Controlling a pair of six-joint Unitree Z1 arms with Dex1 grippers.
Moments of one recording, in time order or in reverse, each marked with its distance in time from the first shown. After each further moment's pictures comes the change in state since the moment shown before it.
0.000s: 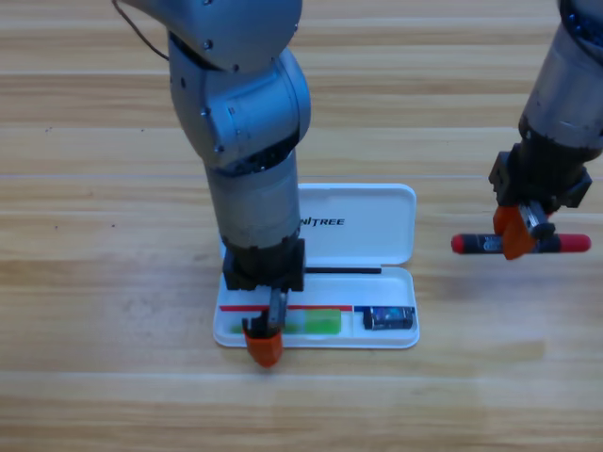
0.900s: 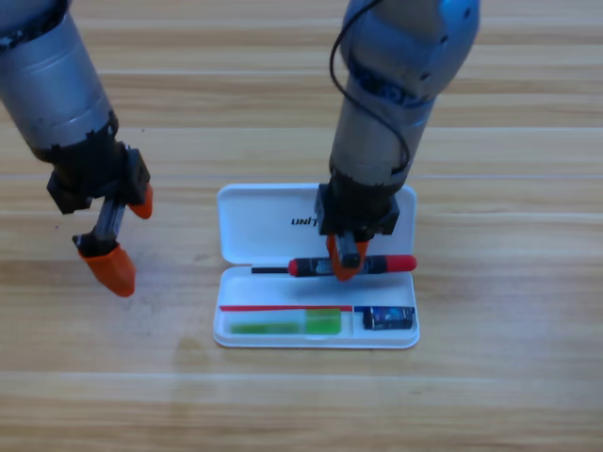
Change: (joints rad) arm 0 0.329 -0.289 0.169 0.087 -0.111 0.228; arm 1 0.230 0.311 -0.445 0.064 0.018 0.146
